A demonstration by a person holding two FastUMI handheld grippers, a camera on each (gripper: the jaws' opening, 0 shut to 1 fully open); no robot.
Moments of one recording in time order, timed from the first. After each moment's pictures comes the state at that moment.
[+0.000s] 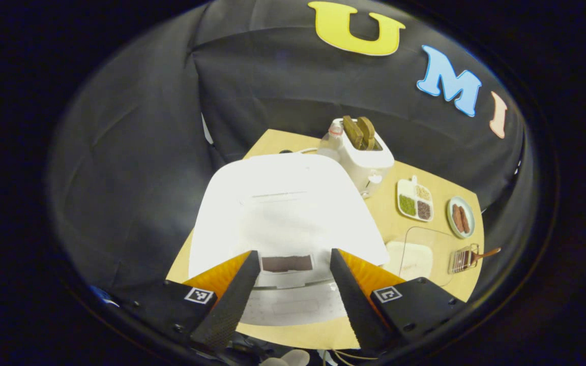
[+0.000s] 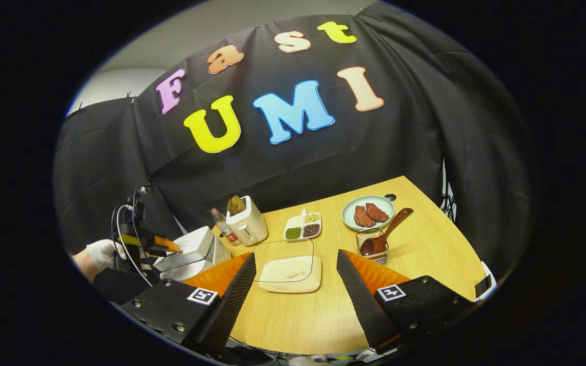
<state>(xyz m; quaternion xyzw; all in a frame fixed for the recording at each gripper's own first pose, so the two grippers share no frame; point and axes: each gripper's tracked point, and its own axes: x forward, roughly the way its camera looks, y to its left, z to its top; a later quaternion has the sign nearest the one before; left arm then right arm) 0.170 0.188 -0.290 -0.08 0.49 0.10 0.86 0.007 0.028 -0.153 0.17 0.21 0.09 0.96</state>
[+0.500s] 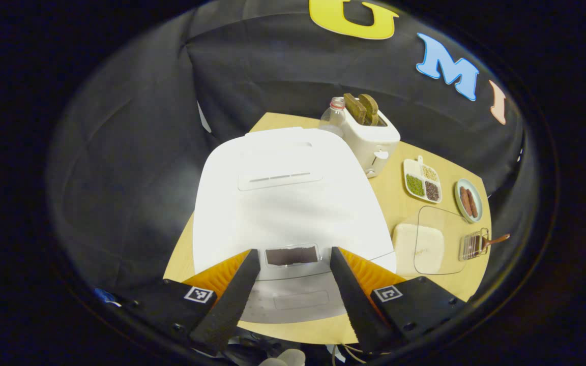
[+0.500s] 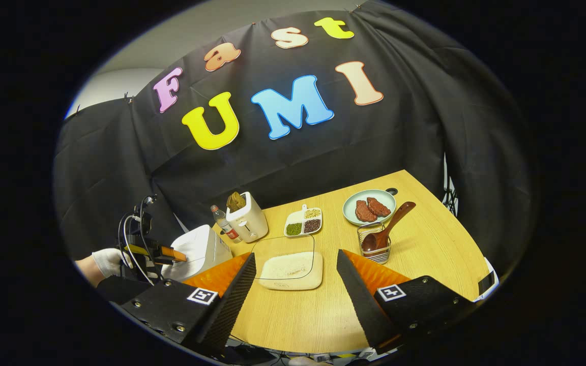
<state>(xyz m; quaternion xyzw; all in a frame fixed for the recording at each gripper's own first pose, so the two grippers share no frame) 0.156 0.184 -0.313 -0.06 0.52 0.09 0.85 0.011 0.030 -0.161 0.17 0.22 0.09 0.96</state>
